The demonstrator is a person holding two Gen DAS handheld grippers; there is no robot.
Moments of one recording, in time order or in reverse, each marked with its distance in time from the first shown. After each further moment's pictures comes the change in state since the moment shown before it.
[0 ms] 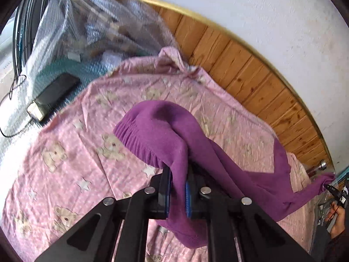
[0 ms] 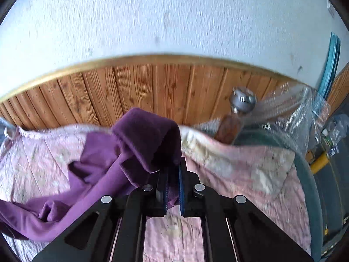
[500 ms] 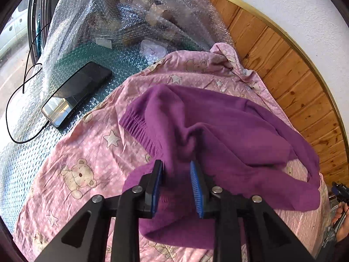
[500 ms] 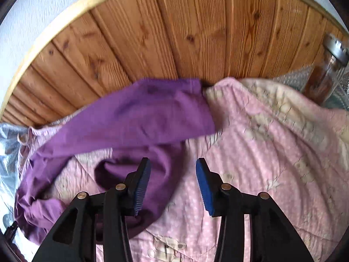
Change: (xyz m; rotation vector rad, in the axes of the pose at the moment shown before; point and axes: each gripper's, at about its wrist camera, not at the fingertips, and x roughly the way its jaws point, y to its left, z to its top) left arm 0.063 0.058 0.015 -0.053 0.113 0.189; right arm 0.160 0.107 -0.059 0.093 0.346 0.230
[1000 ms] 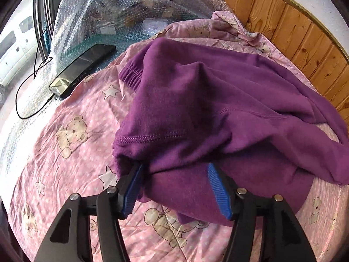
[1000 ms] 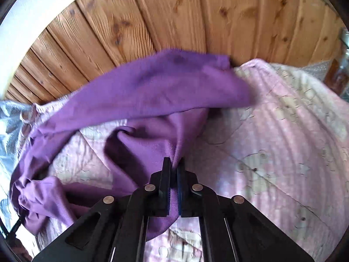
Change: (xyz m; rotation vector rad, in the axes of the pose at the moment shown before) left arm 0.044 -0.019 -0.071 0.120 -0.015 0.179; right arm -0.024 0.022 -0.049 -0.039 -0.084 0.050
